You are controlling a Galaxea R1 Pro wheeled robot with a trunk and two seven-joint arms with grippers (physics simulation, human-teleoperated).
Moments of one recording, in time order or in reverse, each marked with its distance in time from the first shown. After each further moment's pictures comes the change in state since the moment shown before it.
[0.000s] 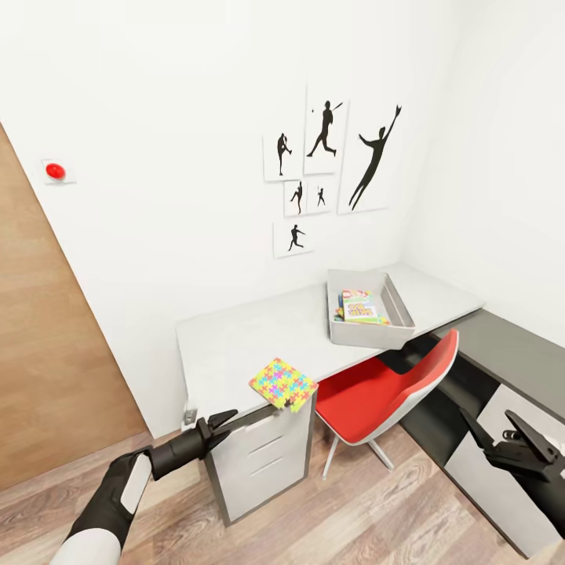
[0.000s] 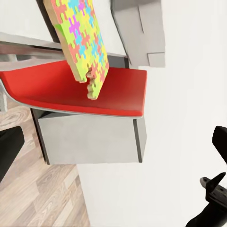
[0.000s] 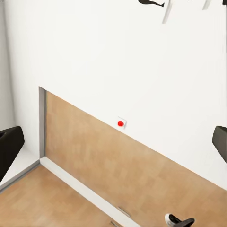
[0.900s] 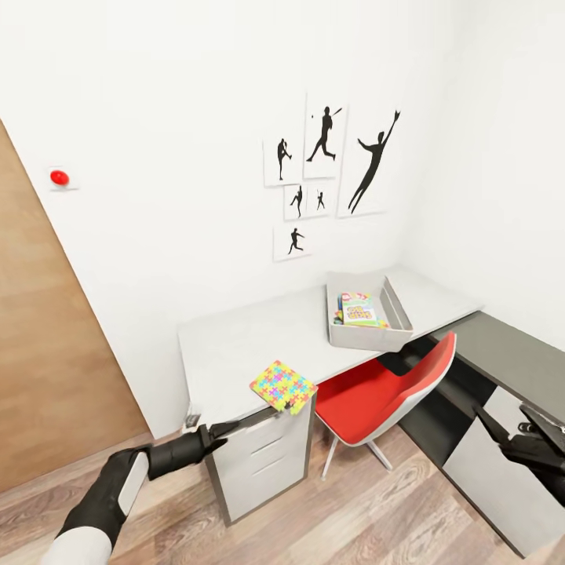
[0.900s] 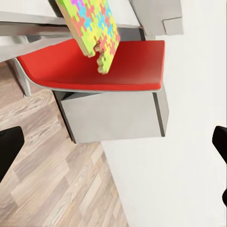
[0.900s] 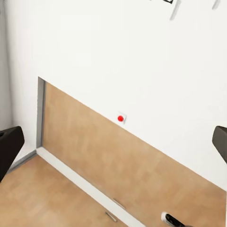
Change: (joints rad) left arm 0.002 0.056 -0.128 -0.003 -0.050 -0.021 -0.013; right arm -0.001 -0.070 0.000 -0.024 -0.009 0.011 0.004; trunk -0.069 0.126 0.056
